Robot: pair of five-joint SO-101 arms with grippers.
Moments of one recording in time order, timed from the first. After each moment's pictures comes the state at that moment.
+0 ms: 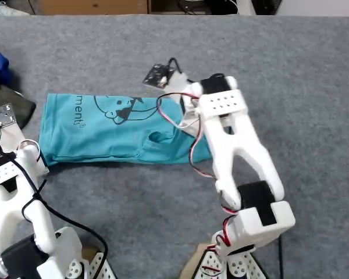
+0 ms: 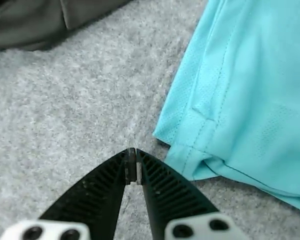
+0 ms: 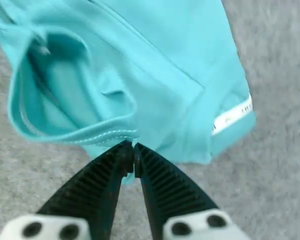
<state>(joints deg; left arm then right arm) -34.8 -22.4 55.8 39.1 -15.0 -15.7 6.4 6.3 75.6 35.9</state>
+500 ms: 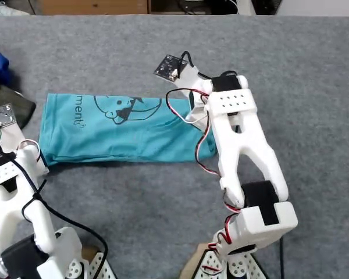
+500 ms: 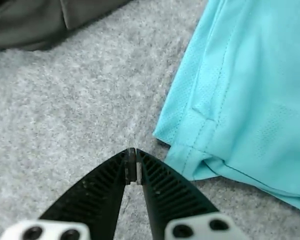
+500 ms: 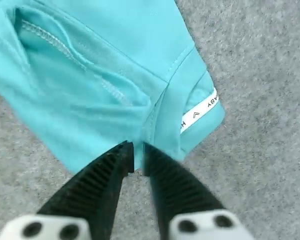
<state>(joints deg) -34.8 -22.4 55.8 39.1 -15.0 -13.2 6.4 6.3 70.9 35.9</state>
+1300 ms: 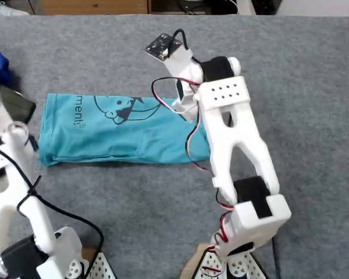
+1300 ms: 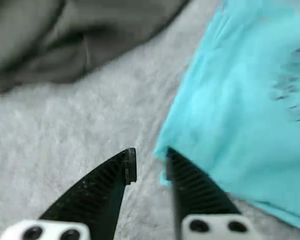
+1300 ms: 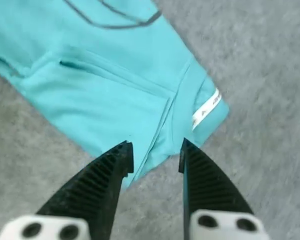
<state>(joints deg) -33.3 -22.4 38.0 53.8 -15.0 -17.8 10.5 -15.3 90.2 21.4</state>
